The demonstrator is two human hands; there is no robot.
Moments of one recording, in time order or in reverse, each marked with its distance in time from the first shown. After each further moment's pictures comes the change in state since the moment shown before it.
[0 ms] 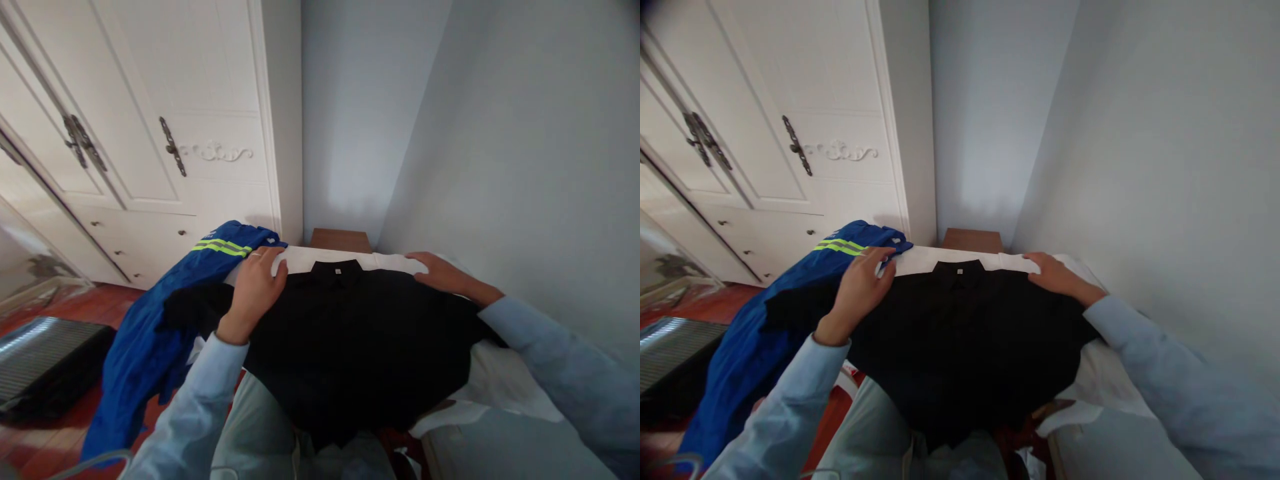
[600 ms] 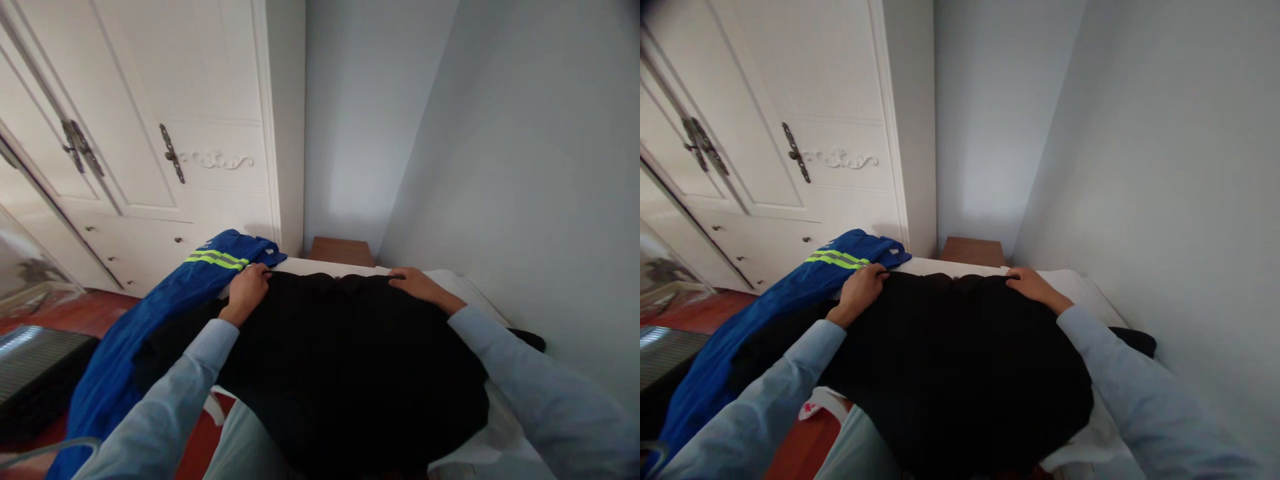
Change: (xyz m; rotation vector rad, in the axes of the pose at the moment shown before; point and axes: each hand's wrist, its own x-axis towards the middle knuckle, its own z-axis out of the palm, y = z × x) left_hand 0.040 -0.071 0.060 0.208 -0.310 -0.254; right_hand 0.055 -0.029 0.025 0.261 -0.159 -0.079
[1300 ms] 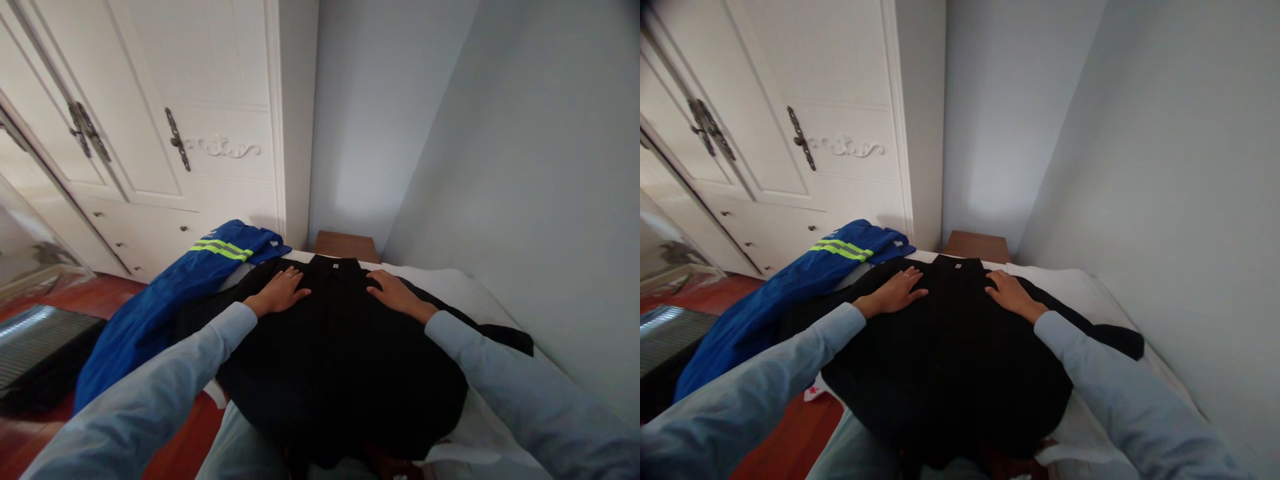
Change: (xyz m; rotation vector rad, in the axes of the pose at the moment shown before) left_hand 0.009 0.018 0.057 -0.067 -0.247 0.467; right_hand 0.019 -0.031 0.065 -0.115 0.070 -0.145
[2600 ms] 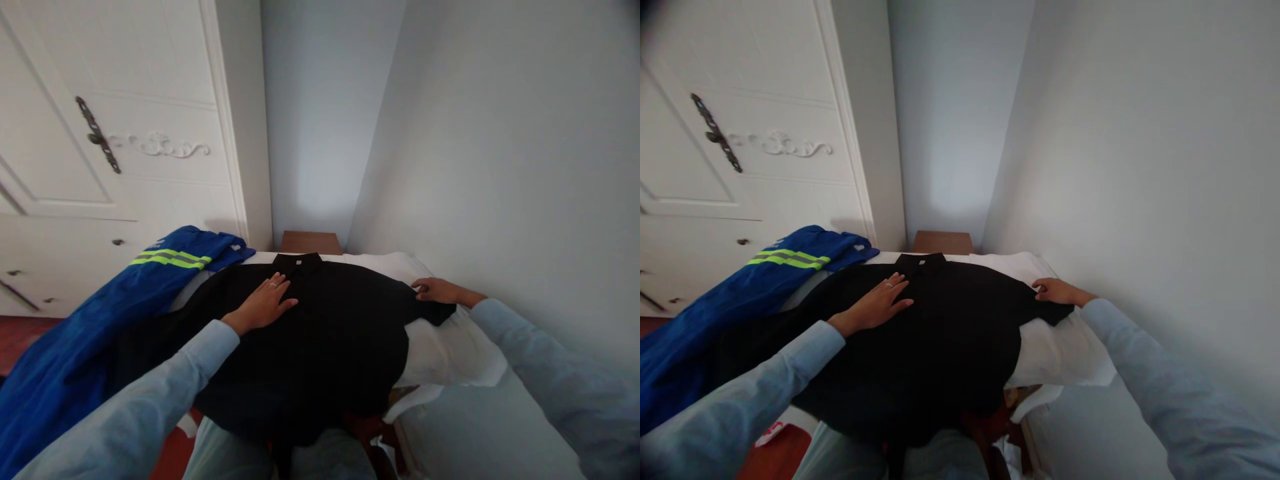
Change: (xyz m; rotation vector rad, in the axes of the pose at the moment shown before) left_hand -0.007 0.038 0.018 -0.035 0.012 0.215; right_hand -0.164 0.147 -0.090 0.063 -0.315 0.467
